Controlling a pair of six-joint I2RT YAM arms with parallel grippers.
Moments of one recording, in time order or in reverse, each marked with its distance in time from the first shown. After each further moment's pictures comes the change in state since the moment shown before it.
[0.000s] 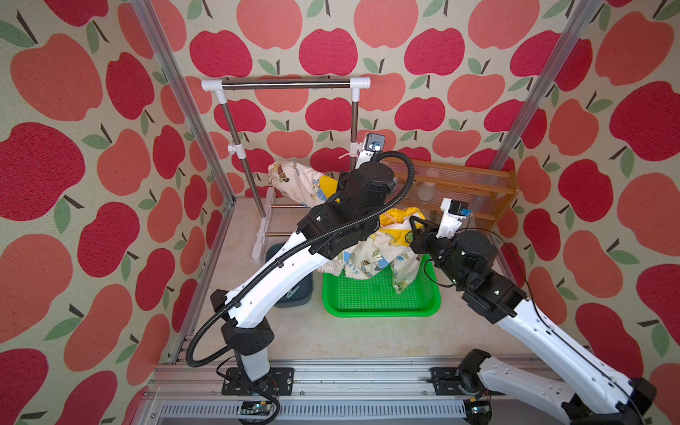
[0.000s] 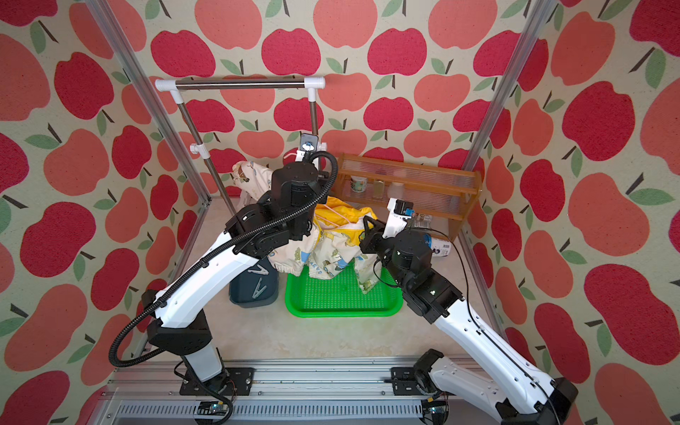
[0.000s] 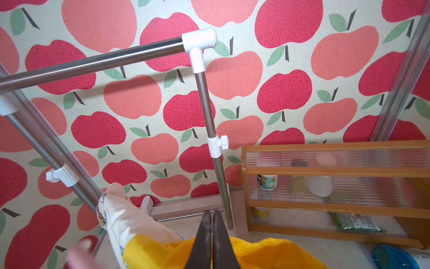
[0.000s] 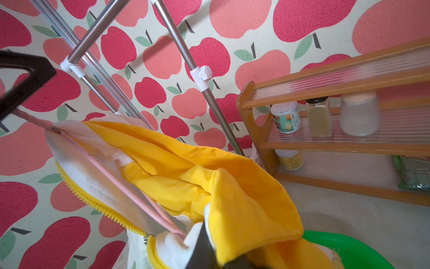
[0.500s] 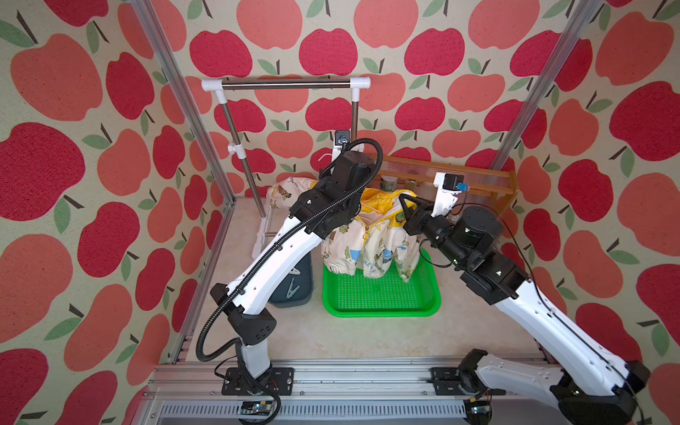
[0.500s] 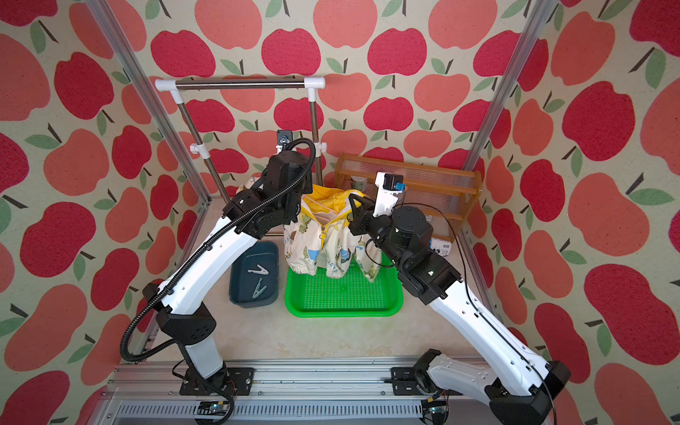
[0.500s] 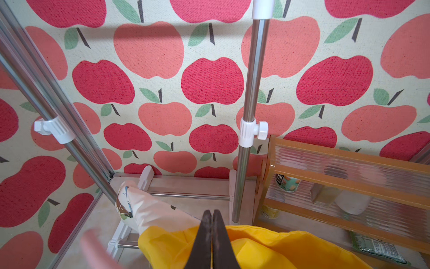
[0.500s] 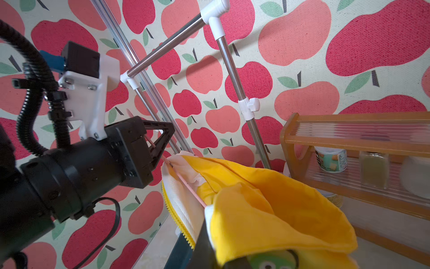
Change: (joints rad) left arm 0.193 -0.002 -0.014 -0.111 0.110 -0.271; right arm 0.016 0.144 0.303 -0.008 -0.129 -0.074
